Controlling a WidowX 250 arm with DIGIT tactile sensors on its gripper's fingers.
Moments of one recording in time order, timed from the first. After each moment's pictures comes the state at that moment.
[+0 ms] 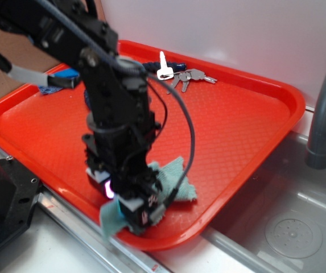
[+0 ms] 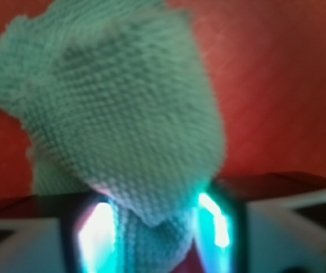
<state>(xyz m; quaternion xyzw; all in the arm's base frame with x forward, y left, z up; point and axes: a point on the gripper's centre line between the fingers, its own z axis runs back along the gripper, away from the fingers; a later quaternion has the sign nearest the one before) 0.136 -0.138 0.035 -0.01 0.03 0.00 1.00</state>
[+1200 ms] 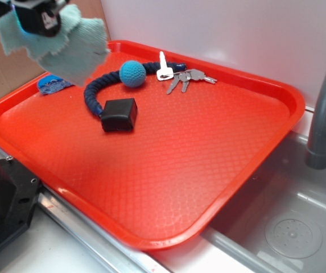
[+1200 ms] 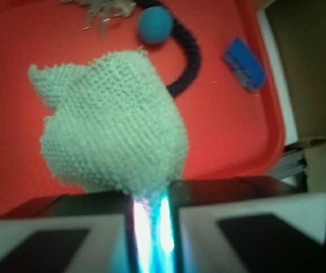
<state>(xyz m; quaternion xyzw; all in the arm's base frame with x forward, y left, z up) 0.149 -0.007 0.187 0.06 0.00 0.15 0.99</state>
